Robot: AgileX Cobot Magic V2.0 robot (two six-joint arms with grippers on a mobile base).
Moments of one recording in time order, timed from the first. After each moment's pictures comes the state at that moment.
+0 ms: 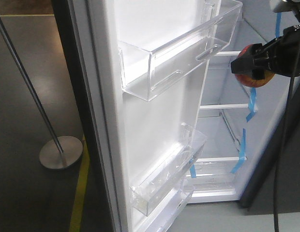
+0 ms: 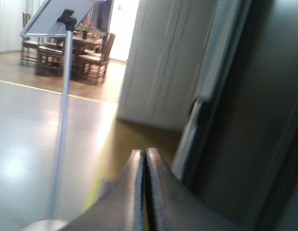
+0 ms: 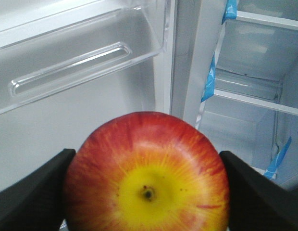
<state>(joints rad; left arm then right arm) 0.08 -0.01 0.03 -0.05 0.00 -0.33 0.03 1.39 -1.35 0.45 0.80 -0.50</state>
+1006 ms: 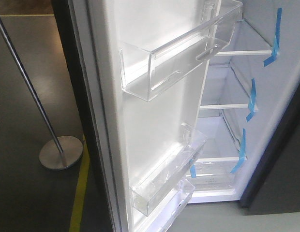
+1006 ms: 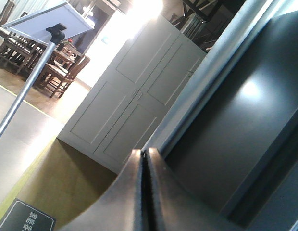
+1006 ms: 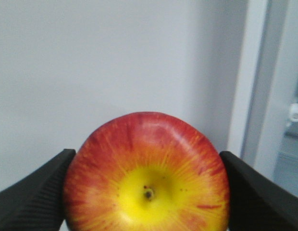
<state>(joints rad) 0.08 -0.01 0.03 -0.13 -0.15 -0.61 0.03 1.44 -1.80 0.90 0.78 -0.79</state>
